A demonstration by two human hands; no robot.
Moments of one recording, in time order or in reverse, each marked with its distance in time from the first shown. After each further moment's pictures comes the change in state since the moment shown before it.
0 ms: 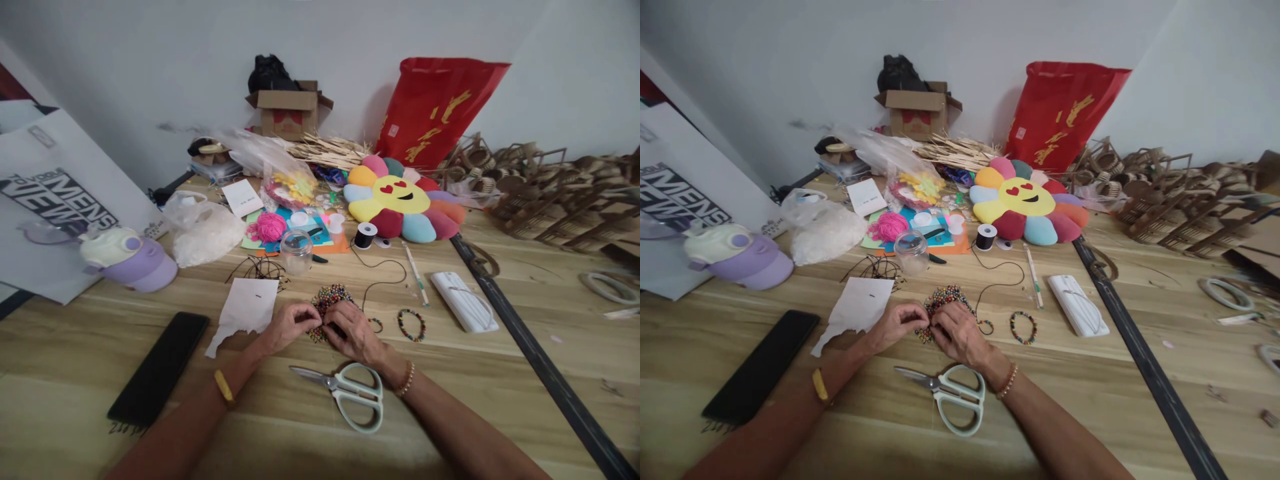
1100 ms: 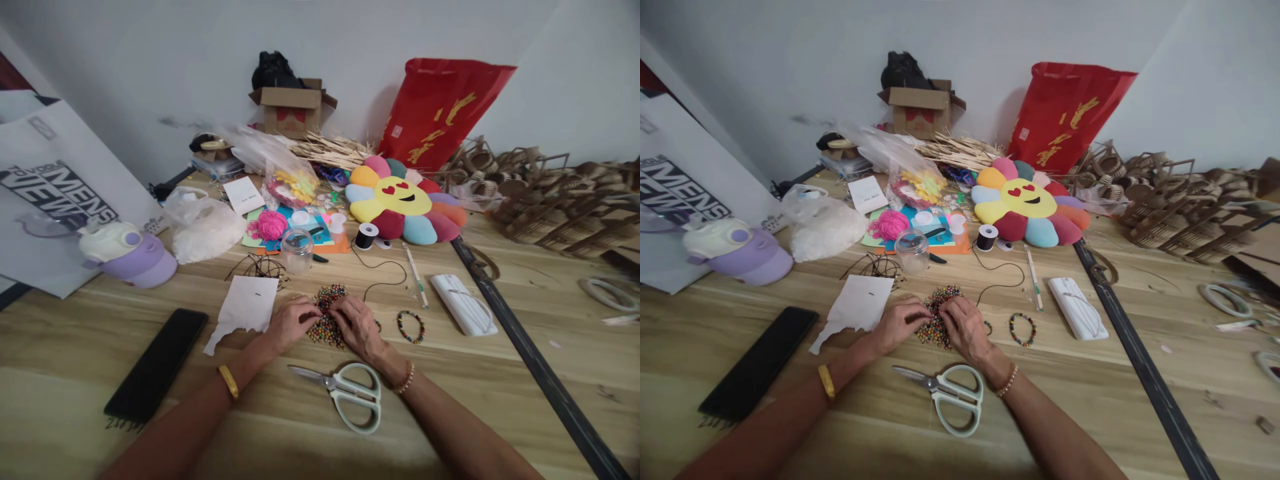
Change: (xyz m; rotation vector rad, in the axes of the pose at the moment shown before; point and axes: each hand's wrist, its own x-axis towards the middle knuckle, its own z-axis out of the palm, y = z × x) left_hand 0.004 -0.010 0.006 0.463 0.118 0.240; right_hand -0.003 0.010 0.000 -0.032 0.113 0.160
